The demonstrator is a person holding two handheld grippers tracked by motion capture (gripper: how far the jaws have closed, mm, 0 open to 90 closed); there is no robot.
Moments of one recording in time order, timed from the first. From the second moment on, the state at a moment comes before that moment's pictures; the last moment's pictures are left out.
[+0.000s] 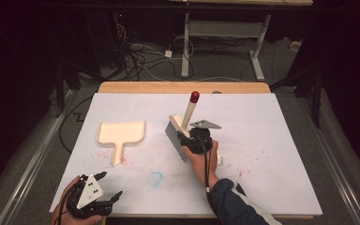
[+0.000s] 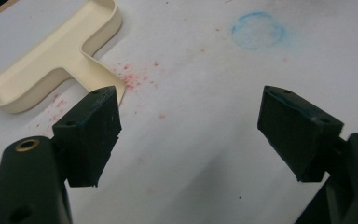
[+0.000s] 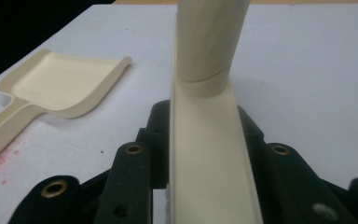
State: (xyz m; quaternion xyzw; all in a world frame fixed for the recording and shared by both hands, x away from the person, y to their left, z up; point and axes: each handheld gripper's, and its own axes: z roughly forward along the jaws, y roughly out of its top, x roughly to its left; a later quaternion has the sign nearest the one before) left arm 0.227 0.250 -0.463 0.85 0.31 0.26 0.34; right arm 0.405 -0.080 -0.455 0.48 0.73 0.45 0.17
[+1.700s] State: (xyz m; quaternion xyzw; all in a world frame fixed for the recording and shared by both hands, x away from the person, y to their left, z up) left arm 0.229 0.242 -0.466 0.86 0.30 0.25 0.32; right arm 0.361 -0.110 -0.446 0.39 0.79 0.45 0.12
